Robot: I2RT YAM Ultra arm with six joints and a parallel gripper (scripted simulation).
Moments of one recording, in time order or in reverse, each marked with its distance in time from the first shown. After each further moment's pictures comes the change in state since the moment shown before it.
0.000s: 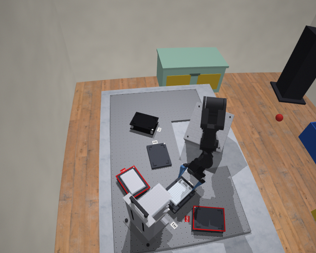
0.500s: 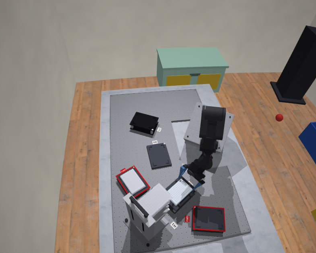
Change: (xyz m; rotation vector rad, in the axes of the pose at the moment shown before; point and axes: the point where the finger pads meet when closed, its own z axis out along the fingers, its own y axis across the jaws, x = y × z) arm 0.012 0.000 0.008 0.001 0.000 0.000
